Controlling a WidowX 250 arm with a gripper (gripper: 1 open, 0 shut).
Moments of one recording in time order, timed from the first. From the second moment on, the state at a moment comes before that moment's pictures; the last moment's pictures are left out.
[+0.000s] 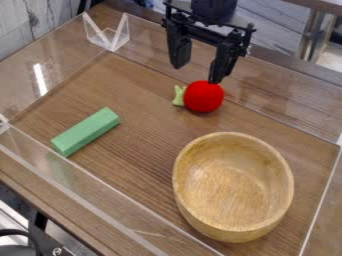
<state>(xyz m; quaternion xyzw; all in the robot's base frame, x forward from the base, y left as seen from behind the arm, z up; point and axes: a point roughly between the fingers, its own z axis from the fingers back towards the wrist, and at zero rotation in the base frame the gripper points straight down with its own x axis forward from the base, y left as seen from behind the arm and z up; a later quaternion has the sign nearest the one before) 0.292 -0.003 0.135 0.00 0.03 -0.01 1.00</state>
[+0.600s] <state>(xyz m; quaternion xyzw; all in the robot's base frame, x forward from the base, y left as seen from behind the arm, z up) 0.290 0.013 0.112 -0.01 0.06 0.06 1.00</state>
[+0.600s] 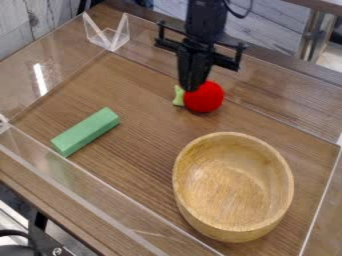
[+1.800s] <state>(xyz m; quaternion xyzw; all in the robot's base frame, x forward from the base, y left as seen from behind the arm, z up) 0.310 0.054 0.106 -0.02 0.06 0.05 1.00</state>
